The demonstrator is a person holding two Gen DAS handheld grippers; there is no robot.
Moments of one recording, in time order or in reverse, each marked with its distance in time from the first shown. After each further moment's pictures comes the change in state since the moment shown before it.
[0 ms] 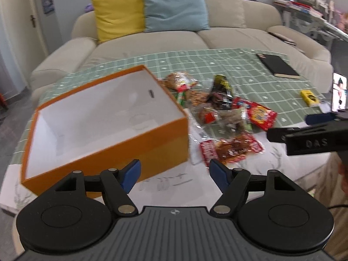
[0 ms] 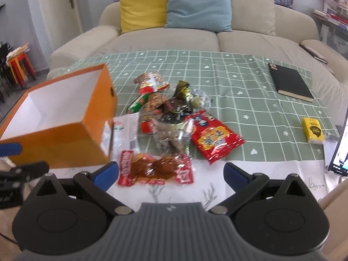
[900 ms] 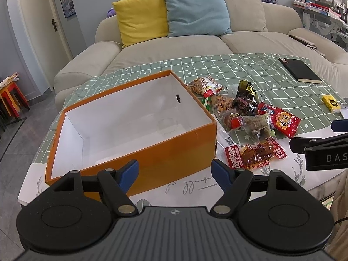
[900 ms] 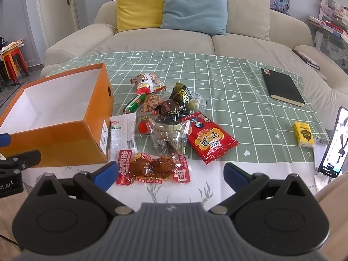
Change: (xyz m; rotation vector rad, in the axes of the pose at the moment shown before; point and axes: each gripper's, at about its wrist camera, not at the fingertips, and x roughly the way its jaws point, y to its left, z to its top) left arm -0.008 0.007 -0.001 -0.030 -0.024 0.157; right arm -0.013 0.023 -0.001 -0.025 0.014 -0.062
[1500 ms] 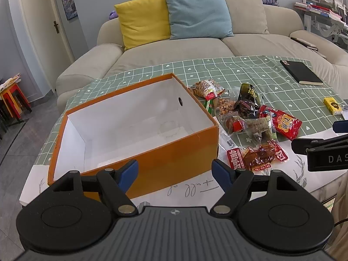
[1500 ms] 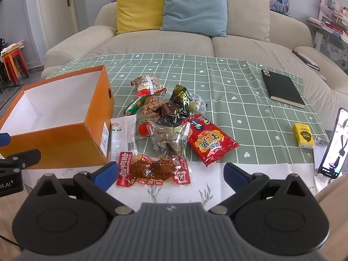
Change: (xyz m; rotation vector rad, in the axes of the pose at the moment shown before) left arm -0.001 0.001 0.001 -0.002 -0.016 0.010; right arm -0.002 -0.001 0.001 0.003 -0.011 0.003
